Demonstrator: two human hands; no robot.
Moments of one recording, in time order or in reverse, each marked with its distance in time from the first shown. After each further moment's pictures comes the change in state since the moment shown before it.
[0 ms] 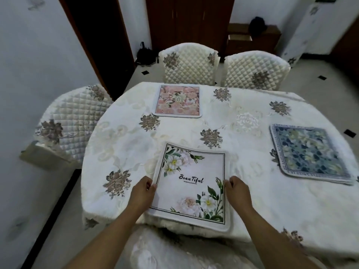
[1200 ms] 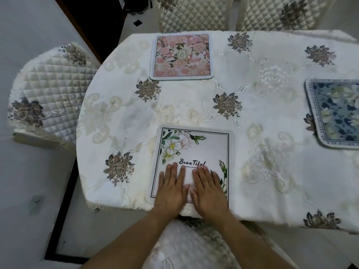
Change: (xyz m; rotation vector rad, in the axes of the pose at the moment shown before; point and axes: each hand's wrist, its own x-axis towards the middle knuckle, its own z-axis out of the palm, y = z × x) left_hand 0.010 -0.058 0.112 0.679 -0.146 0.410; right_hand -0.052 0.000 0.158 -0.506 -0.180 -0.594
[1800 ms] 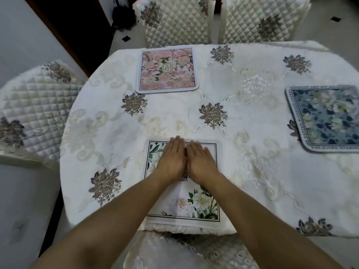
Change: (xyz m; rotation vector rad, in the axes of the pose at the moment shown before) left_hand 0.144 0.020 -0.060 -0.014 -0.042 0.178; right_hand 0.121 0.038 -0.070 0.107 -0.188 0.089
